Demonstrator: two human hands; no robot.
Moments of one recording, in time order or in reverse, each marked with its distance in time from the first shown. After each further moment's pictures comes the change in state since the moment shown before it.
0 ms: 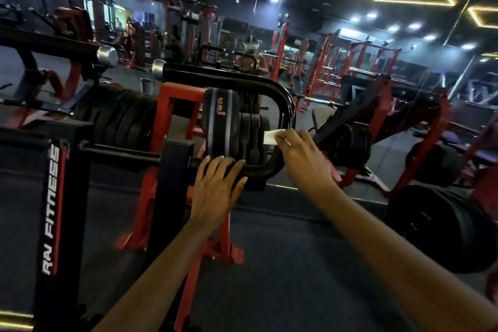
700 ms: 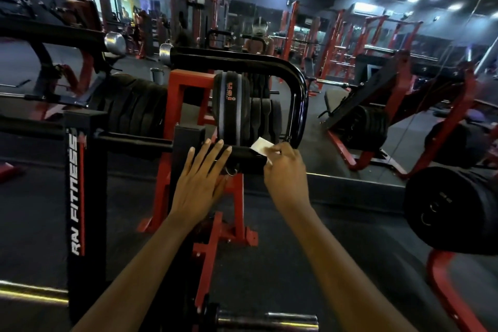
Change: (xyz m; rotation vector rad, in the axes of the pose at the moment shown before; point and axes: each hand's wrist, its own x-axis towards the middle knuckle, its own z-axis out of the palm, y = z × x) left_hand -0.032 -0.048 -0.019 0.094 -0.086 0.108; right_hand -0.025 -0.067 0.029 0.427 0.018 0.357
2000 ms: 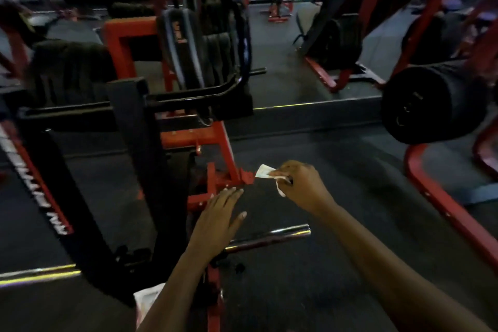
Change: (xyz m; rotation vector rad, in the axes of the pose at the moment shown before) left_hand -0.127 0.102 0.019 -0.492 -0.674 -0.038; right_hand -0.132 0.114 0.014 0.261 -0.366 0.225
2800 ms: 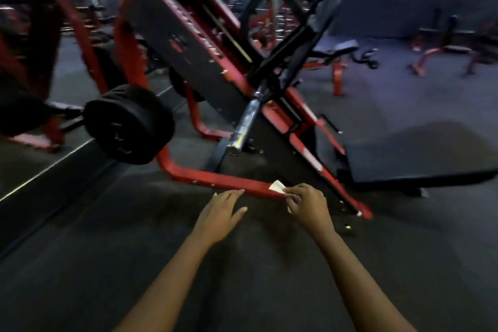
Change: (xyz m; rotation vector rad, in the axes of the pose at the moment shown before) left_hand 0.124 0.516 0.224 -0.173 -0.489 1.063; right_hand -0.369 0.270 -0.245 -0.307 0.906 1.072
